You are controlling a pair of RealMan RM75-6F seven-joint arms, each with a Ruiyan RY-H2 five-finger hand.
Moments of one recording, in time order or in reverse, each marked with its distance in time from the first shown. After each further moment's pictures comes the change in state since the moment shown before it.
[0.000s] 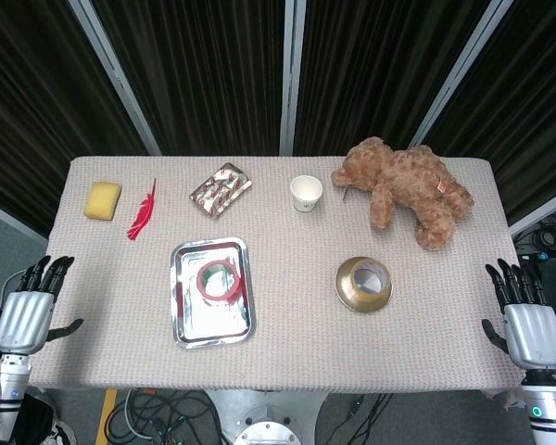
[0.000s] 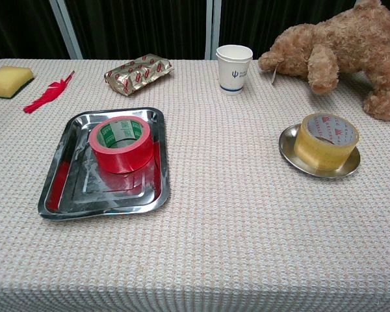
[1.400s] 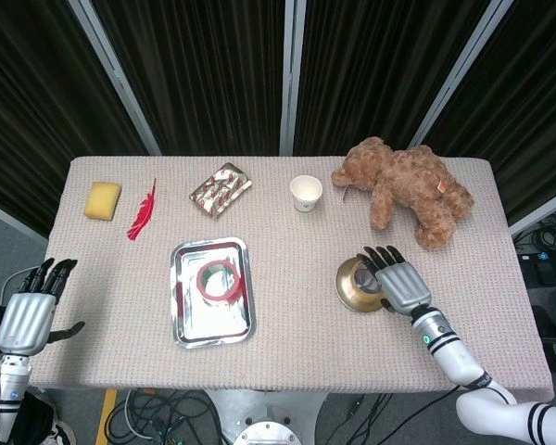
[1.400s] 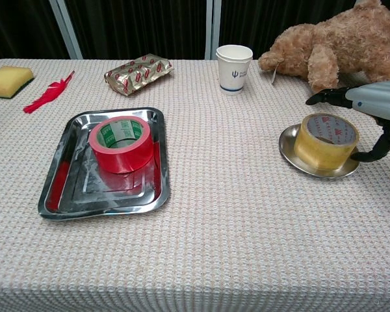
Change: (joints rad) left arm -0.008 0.010 0.011 0.007 0.007 -0.024 -0.034; right arm 0.466 -0.175 0.073 -0.003 0.299 -0.623 -0.295
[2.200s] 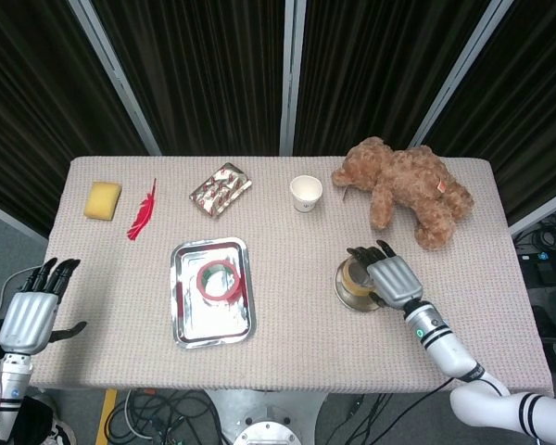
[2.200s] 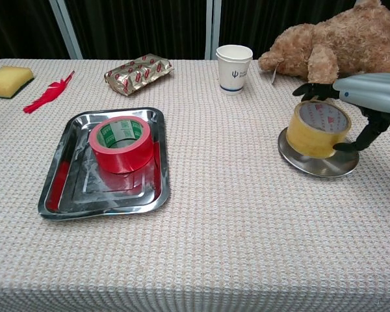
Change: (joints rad) left arm -0.008 0.004 0.002 -0.004 0.002 -0.008 -0.010; right arm 0.055 -0.004 -0.011 0.021 -0.044 0.035 0.118
